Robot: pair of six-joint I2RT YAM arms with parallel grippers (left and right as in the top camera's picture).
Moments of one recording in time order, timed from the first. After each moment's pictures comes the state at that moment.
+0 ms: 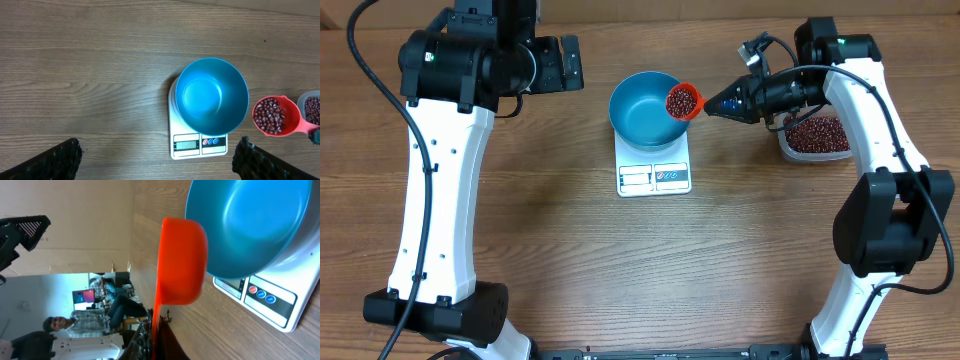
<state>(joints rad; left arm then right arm) -0.17 1.78 2.18 -1.34 0.06 -0.26 0.02 2.08 1.87 -1.31 -1.17 -0.11</state>
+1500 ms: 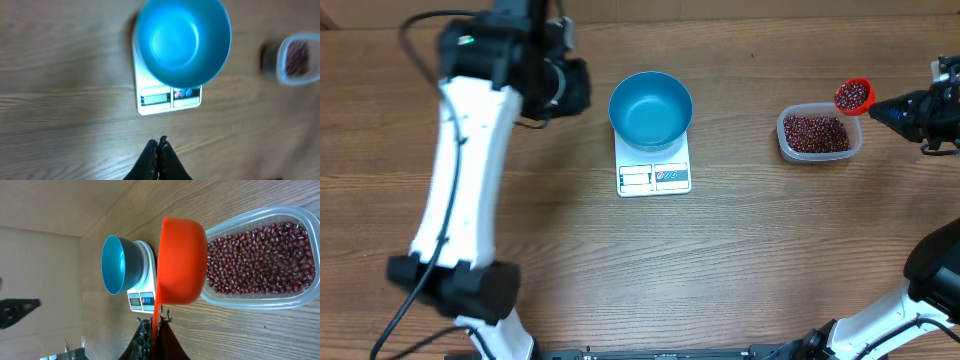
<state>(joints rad) -0.25 1.91 2.18 -1.49 0.24 -0.31 -0.60 1.95 1.87 -1.47 -0.95 -0.32</state>
